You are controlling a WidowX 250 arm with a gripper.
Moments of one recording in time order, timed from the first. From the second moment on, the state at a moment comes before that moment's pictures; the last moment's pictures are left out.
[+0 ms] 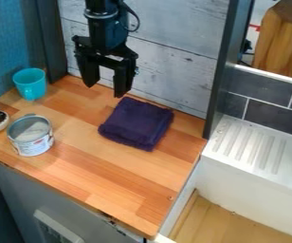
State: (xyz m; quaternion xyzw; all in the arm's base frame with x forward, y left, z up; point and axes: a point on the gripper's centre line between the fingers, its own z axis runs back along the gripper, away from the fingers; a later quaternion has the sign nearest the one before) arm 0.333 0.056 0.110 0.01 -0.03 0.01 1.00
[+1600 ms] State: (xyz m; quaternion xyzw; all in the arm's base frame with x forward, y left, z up) arm 0.379 0.046 0.011 0.02 -0.02 0.01 1.00
